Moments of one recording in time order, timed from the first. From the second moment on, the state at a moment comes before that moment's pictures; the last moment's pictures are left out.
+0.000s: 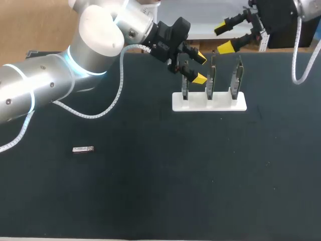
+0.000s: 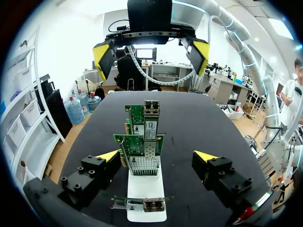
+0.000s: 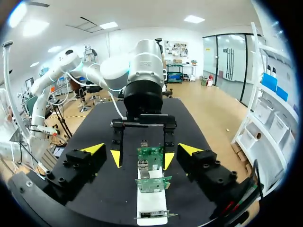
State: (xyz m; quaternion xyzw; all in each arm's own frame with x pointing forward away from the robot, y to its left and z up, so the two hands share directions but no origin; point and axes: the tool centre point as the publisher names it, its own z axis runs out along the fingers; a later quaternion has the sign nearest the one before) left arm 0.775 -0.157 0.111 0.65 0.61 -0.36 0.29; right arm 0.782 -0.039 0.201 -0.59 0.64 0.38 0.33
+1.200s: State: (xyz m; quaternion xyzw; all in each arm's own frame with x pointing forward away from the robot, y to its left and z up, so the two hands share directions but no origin) left arm 0.775 -0.157 0.111 0.65 0.61 -0.36 0.29; right arm 0.783 -0.029 0.187 -0.62 0.64 0.35 0.29
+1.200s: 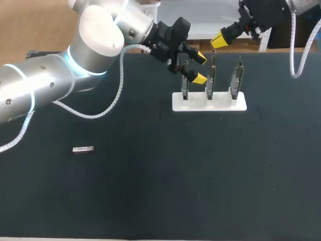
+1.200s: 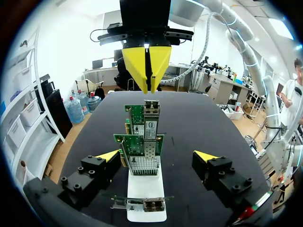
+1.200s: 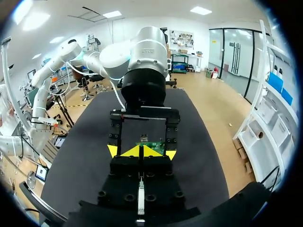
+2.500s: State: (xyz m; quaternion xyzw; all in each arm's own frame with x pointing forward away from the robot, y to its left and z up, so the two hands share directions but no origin) left arm 0.775 -0.157 0.111 0.65 0.61 -0.36 0.29; right arm 0.780 -0.032 0.145 -0.59 0.67 0.38 0.25
